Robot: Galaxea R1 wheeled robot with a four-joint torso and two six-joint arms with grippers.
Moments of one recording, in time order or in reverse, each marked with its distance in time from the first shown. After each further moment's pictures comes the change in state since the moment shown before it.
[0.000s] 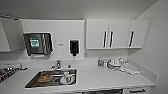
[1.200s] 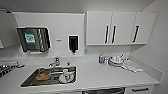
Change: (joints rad) left arm 0.021 -0.059 0.006 0.007 -0.065 0.000; right arm 0.035 -0.076 0.117 0.007 0.000 0.003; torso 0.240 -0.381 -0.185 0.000
